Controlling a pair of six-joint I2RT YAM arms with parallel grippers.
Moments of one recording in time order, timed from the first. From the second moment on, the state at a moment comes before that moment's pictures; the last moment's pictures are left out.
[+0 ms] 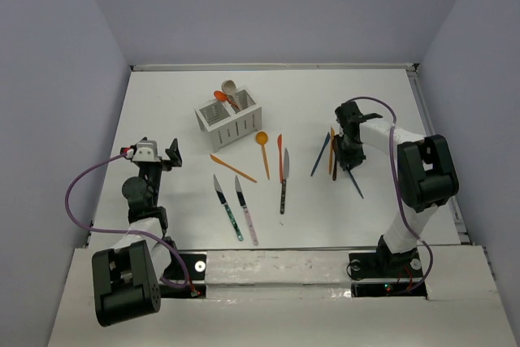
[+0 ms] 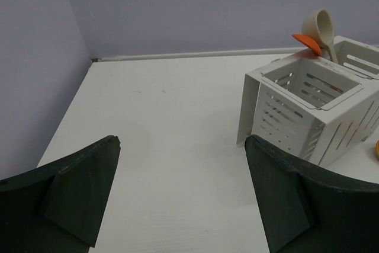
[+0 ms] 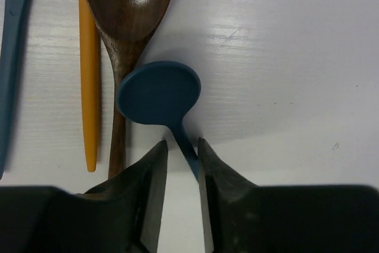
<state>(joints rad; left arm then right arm) 0.23 1.00 0.05 1.14 0.27 -0.02 0.25 1.79 1.14 -0.70 0.15 0.17</state>
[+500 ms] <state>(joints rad) 0.23 0.99 0.05 1.14 0.27 -0.02 0.25 1.78 1.14 -0.72 0.18 0.17</state>
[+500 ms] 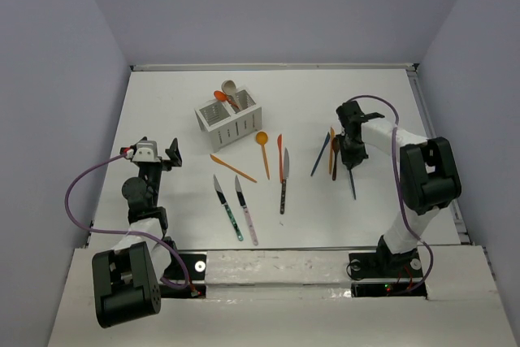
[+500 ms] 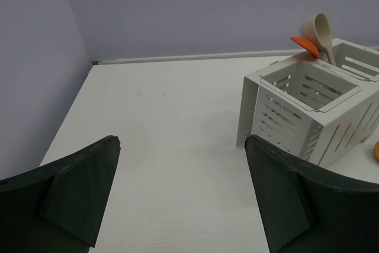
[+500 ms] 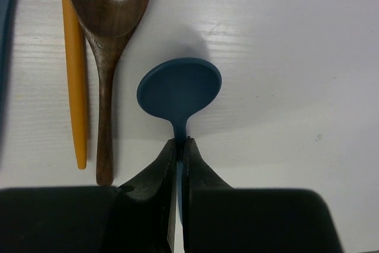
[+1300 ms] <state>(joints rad) 0.23 1.01 0.05 1.14 0.27 -0.02 0.68 2.04 1.63 0.57 -0.01 0.01</state>
